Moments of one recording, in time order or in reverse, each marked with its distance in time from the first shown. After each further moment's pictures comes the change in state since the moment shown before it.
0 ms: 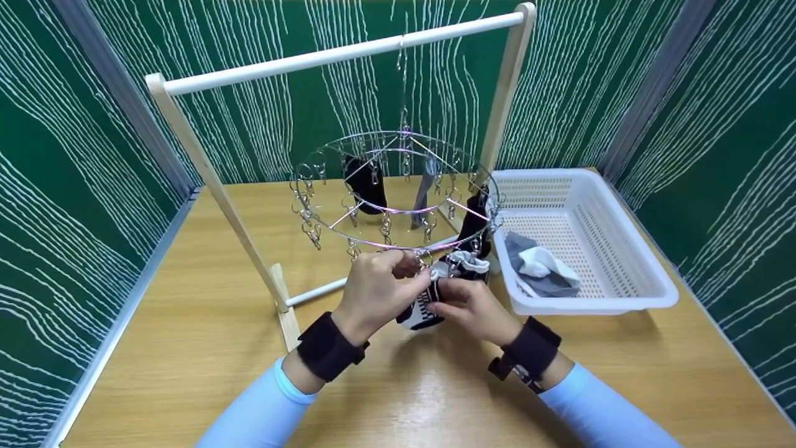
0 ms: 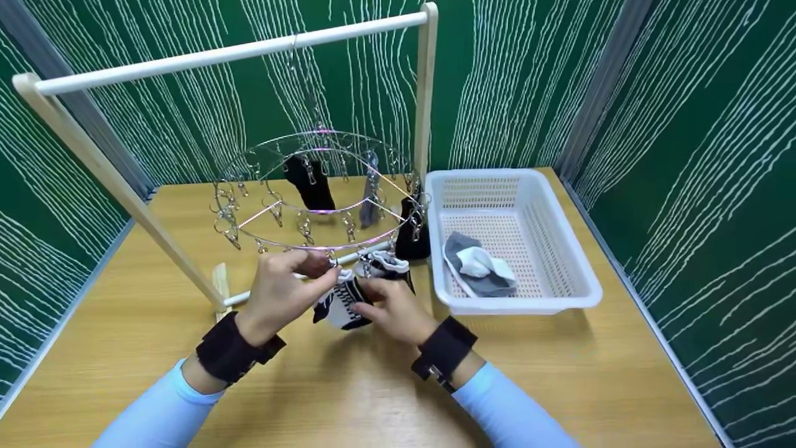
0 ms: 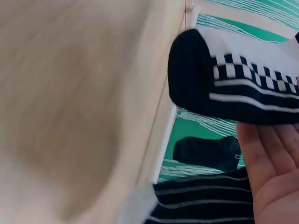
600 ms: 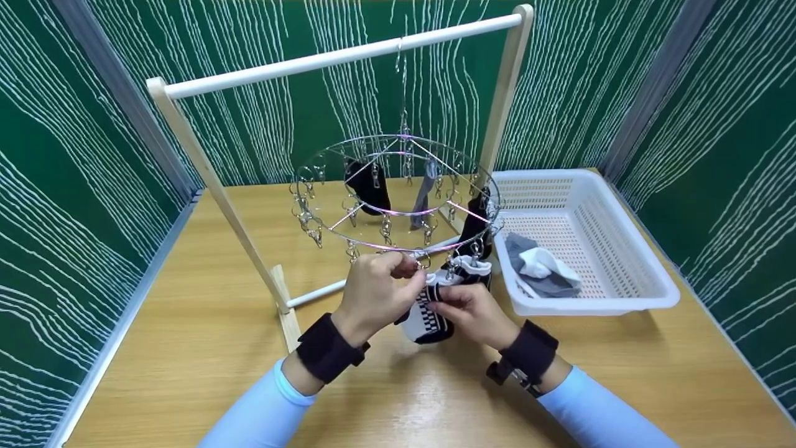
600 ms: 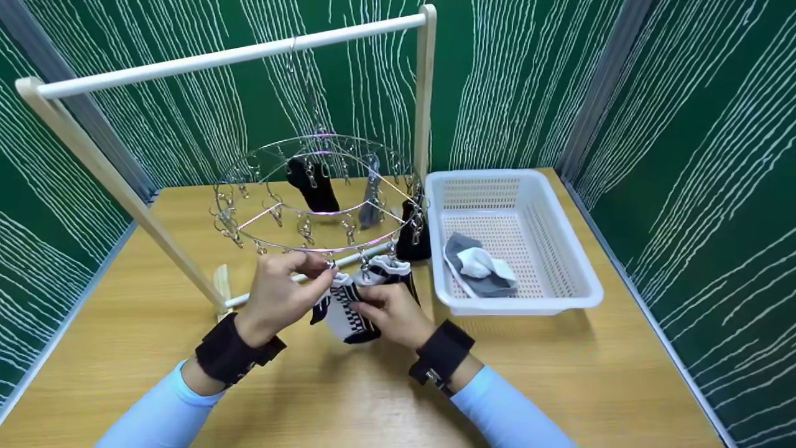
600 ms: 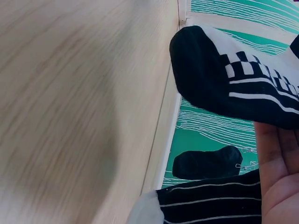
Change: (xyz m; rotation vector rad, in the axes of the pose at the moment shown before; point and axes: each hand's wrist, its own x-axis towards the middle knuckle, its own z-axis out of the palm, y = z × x) left_hand -0.001 0.000 -0.003 -0.004 -0.008 0.007; right_hand -0.002 0.003 0.007 0.014 0.057 -0.111
